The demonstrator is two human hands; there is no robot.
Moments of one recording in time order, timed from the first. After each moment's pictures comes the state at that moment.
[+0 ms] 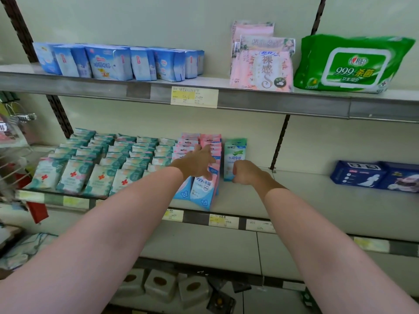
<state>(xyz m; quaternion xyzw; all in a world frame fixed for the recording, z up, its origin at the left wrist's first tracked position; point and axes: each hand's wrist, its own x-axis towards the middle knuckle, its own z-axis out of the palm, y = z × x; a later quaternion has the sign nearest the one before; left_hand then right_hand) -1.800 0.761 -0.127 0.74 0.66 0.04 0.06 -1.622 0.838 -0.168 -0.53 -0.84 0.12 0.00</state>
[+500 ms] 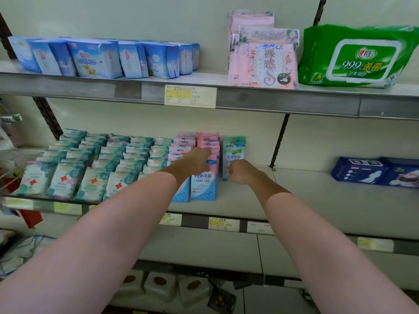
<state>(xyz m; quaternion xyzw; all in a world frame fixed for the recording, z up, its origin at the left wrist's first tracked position) -1.804 0.793 -0.139 0.70 0.71 0.09 0.11 -1.634 0.857 -0.183 -0.53 -0.84 0.13 0.00</state>
